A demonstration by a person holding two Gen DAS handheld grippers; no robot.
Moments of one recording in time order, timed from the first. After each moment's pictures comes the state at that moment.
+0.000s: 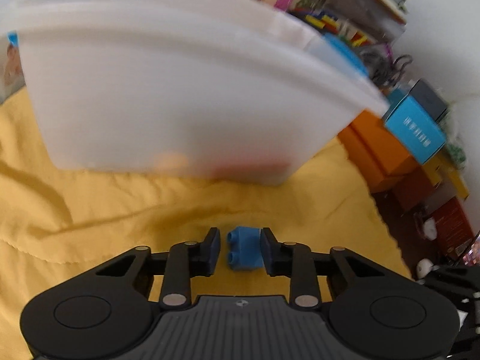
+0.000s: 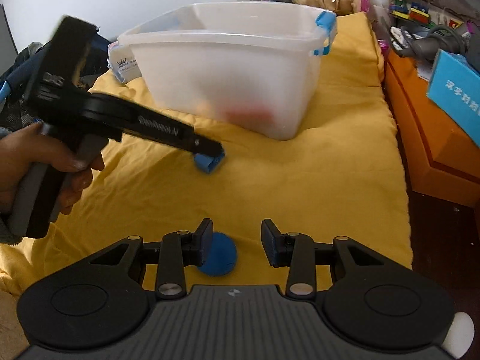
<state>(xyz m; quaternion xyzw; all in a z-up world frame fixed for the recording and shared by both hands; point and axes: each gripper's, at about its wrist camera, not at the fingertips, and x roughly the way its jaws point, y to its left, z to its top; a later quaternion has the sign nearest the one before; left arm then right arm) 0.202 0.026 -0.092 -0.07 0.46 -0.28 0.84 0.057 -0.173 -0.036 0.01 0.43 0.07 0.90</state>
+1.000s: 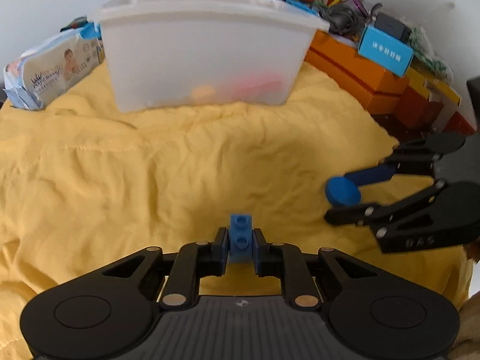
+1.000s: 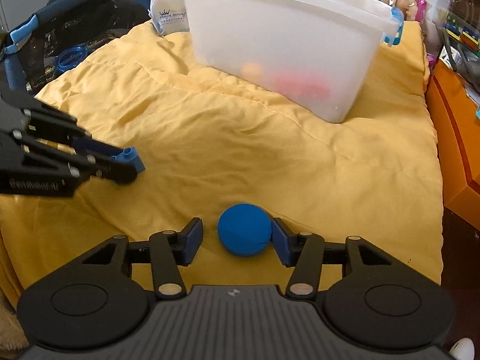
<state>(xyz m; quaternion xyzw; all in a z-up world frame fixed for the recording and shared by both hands) 0.084 0.070 -0.088 0.05 0.43 -0.25 0.86 0.049 -0.139 -0.067 -0.08 0.45 0.13 0.88</state>
